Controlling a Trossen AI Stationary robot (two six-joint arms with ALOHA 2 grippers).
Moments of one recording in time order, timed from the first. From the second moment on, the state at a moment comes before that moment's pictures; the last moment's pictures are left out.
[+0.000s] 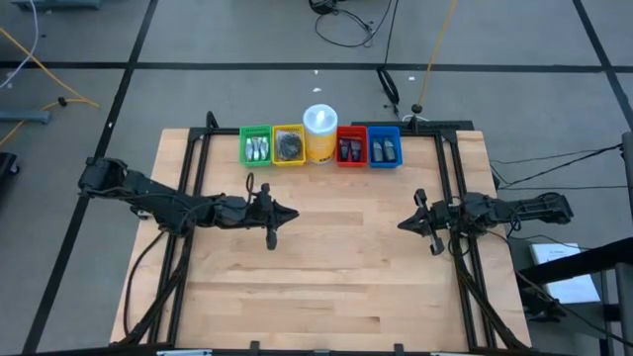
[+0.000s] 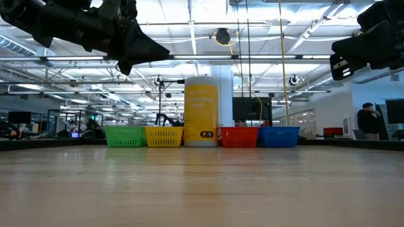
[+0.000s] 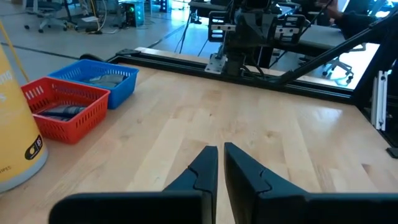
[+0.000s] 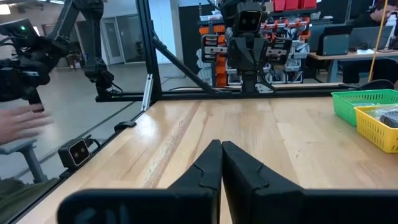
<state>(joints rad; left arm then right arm) -0.16 1.27 0.47 0.60 -0.29 -0.18 0.12 0.05 0.02 0.03 -0.08 0.09</state>
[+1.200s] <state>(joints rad) -0.13 0.45 0.08 0.48 -0.08 0.09 0.12 0.06 0.02 0.04 -0.08 0.09</state>
